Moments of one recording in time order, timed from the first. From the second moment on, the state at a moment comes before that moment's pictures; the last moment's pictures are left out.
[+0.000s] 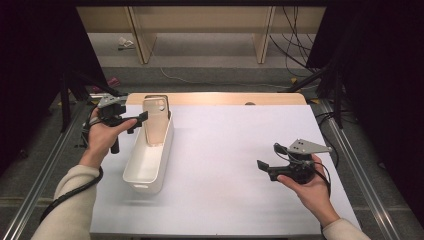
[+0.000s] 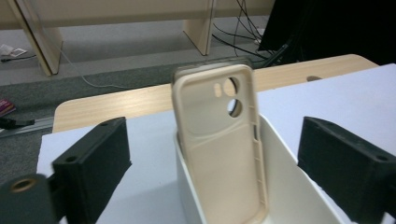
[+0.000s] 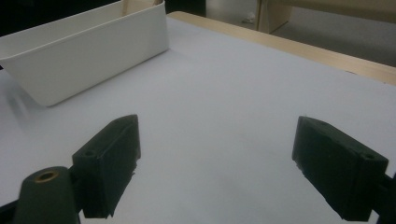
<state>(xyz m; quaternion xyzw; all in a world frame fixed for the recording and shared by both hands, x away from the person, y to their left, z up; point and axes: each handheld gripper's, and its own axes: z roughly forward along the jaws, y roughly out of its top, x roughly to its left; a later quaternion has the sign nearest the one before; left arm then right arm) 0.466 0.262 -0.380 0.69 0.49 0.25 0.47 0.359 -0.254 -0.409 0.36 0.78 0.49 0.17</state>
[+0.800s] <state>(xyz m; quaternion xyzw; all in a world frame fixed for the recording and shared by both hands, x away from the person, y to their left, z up) 0.389 0.246 -0.393 0.71 0.43 0.25 0.49 0.358 -0.255 -0.408 0.36 0.78 0.49 0.17</state>
